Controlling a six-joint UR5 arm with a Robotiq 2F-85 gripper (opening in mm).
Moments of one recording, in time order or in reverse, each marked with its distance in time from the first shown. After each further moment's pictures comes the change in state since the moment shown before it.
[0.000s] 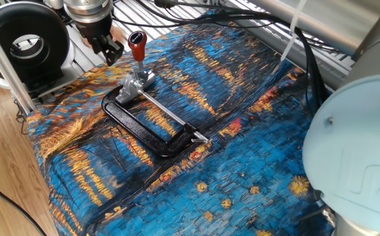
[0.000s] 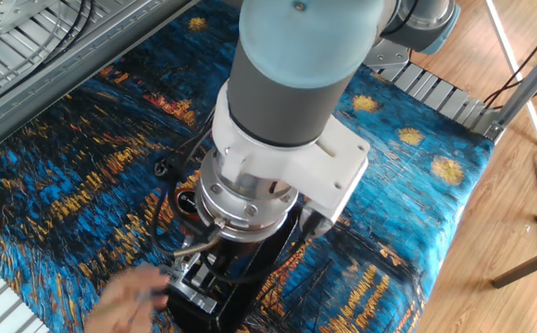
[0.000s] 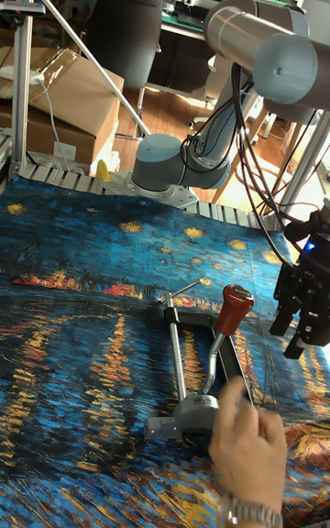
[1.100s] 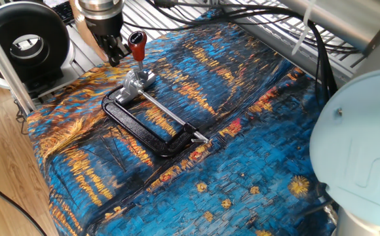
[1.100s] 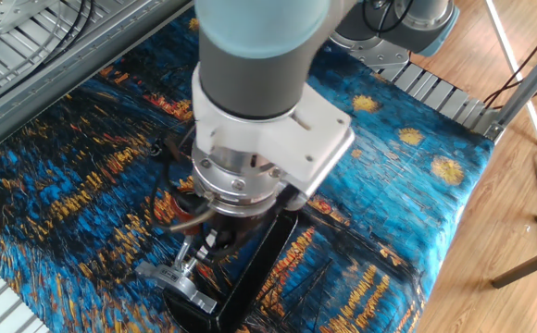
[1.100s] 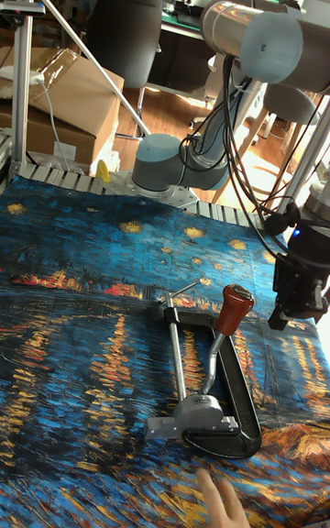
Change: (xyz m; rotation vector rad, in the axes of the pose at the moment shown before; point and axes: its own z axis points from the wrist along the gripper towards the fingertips) arm -0.001 0.028 -0.012 -0.073 -0.067 0.088
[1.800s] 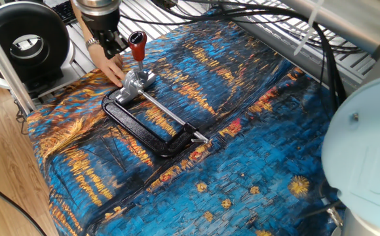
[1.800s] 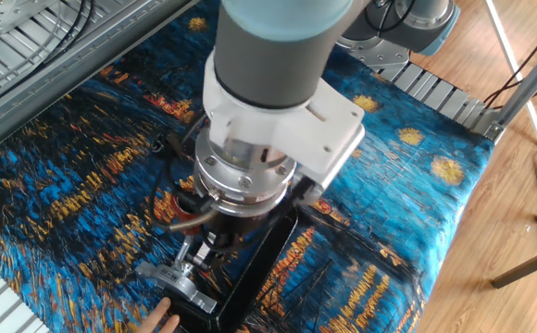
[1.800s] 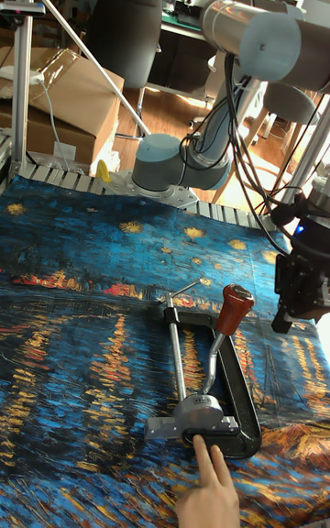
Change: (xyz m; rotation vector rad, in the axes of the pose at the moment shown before) arm 0.011 -0.013 -0.006 0.070 0.018 -0.062
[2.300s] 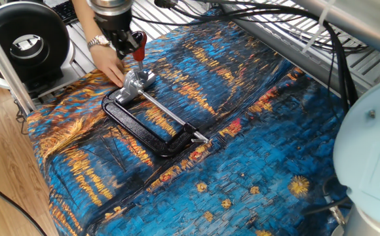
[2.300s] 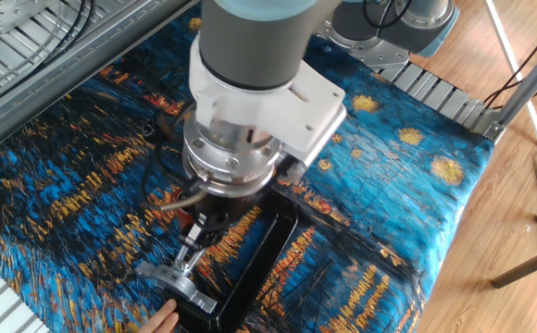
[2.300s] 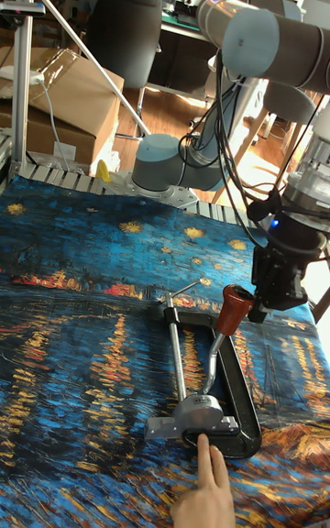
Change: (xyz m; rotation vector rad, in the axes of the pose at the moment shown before) arm 0.026 0.024 0.006 -0.041 0.013 -0.008
